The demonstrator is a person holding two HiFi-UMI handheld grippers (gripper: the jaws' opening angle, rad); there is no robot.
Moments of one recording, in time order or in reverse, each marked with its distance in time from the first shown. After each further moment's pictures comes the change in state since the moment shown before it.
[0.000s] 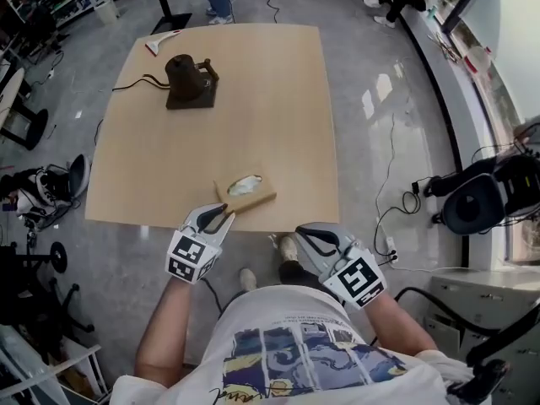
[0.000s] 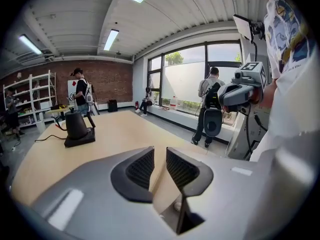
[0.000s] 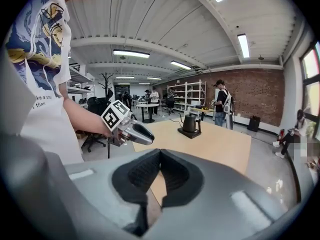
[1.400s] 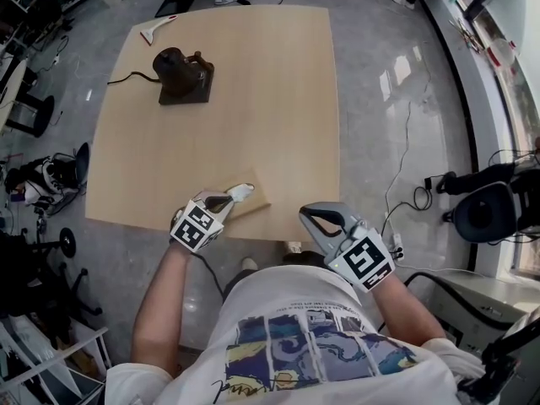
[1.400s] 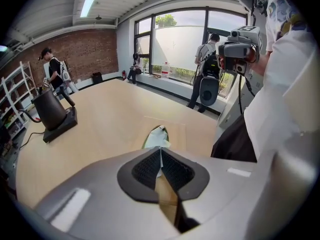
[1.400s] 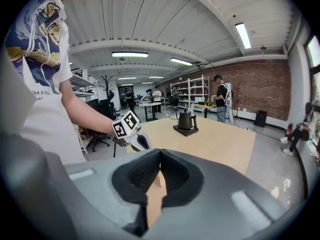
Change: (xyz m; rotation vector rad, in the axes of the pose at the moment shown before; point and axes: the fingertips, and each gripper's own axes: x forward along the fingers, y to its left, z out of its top) left arm 0.107 0.040 -0.059 0.082 0.398 -0.127; right arm 0.029 -0.105 -0.013 0.028 0.017 0.085
